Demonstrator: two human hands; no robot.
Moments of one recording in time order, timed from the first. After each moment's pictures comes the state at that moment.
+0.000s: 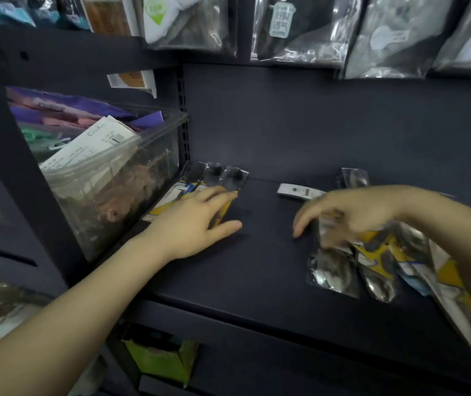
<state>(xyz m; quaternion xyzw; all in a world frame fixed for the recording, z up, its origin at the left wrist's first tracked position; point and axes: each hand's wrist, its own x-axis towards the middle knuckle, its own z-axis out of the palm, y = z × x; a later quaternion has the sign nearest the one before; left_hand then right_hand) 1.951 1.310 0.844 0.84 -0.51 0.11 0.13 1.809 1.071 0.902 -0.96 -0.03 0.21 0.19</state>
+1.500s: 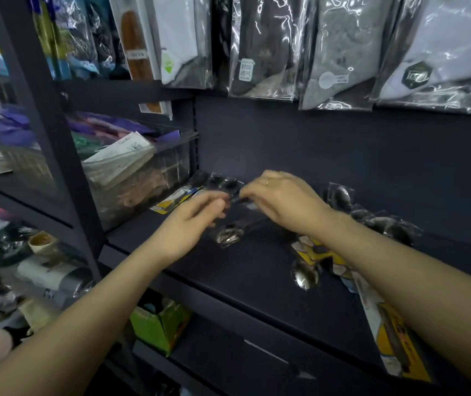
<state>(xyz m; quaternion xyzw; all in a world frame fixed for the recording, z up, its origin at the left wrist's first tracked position) 1.838 1.296 0.867 0.73 -0.36 -0.03 0.58 1.791 1.104 0.905 -0.94 -0.22 -0.27 -0.03</state>
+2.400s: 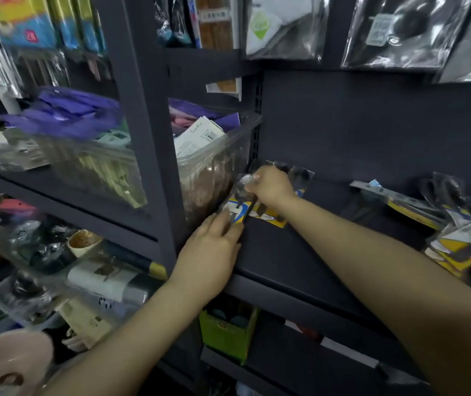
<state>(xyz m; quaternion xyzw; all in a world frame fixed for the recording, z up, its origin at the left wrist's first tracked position) 1.918 1.405 0.809 0.91 -0.37 0.14 0.12 1.983 1.225 0.844 -0.92 0.14 -0.15 0.32</state>
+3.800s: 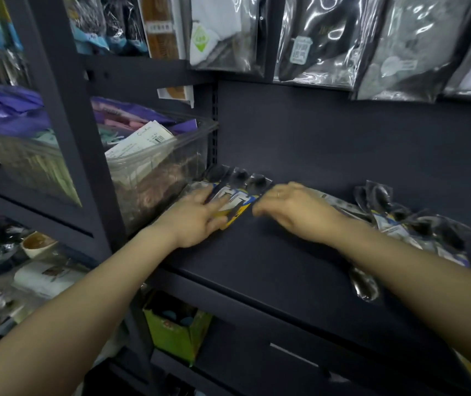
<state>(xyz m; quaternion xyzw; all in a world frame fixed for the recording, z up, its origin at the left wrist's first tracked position) 1.948 1.333 0.842 0.91 -0.41 0.04 0.07 1.840 1.137 0.878 -0.95 -0.22 -0.19 -0.05</state>
